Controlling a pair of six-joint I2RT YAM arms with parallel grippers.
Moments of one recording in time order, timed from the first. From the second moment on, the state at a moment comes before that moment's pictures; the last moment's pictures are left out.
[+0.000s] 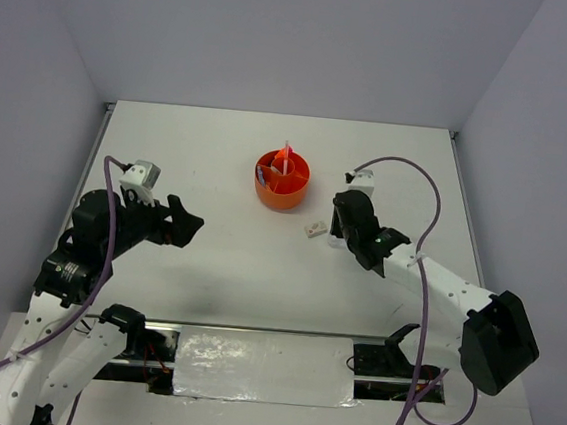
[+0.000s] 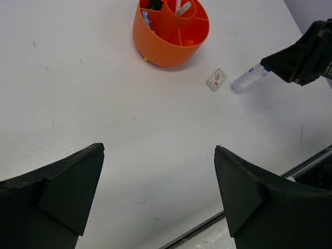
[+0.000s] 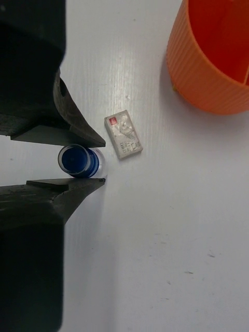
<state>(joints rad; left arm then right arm) -0.25 0.59 0.83 -0.60 0.24 -0.29 0.62 1.23 0.73 -0.15 0.45 0.40</state>
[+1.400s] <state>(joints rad) -0.25 0.57 0.82 -0.58 0.24 -0.27 0.52 1.73 1.45 -0.18 0.15 0.15</state>
